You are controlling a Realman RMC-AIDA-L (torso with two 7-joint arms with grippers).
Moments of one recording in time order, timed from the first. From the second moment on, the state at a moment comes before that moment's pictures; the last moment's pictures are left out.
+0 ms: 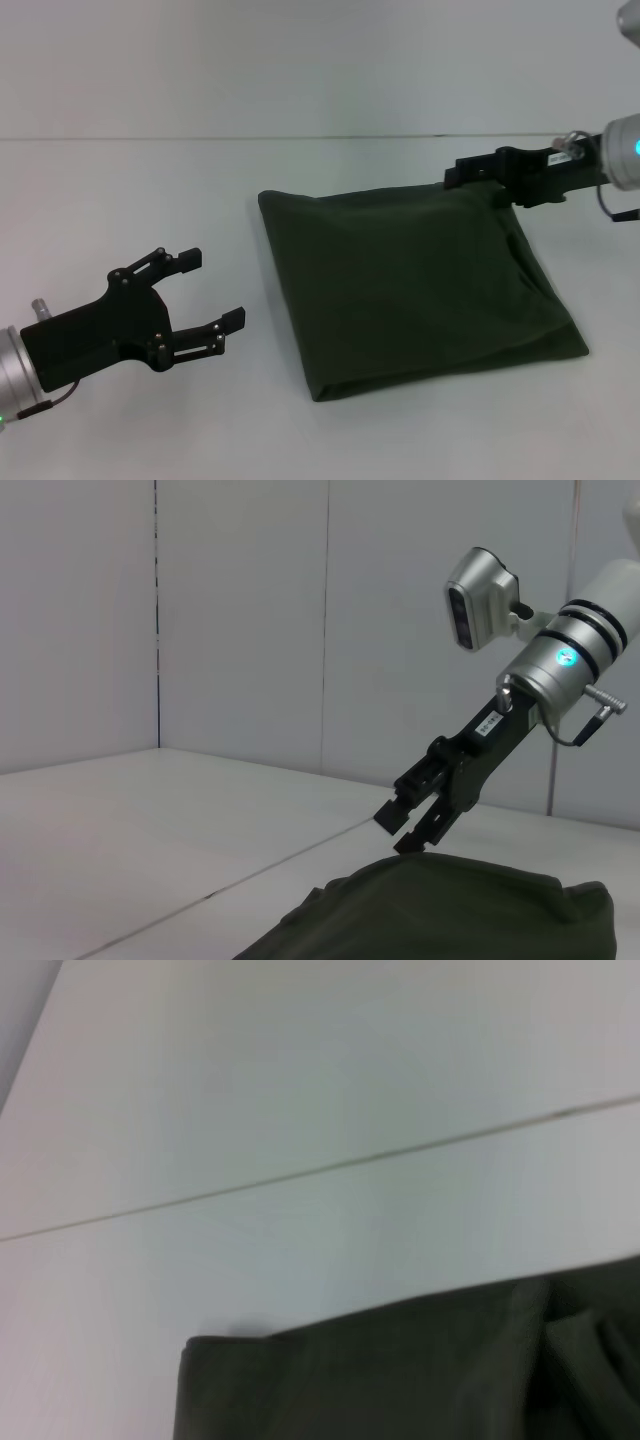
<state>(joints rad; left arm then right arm) -0.35 -2.16 0.57 0.64 1.86 1.56 -0.99 0.93 1.97 -0.72 -0.54 -2.44 -1.13 2.63</state>
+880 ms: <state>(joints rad) -0.35 -2.16 0.56 0.63 1.86 1.54 -0.97 0.92 2.06 -0.75 -0.51 -2.40 -0.96 2.53</state>
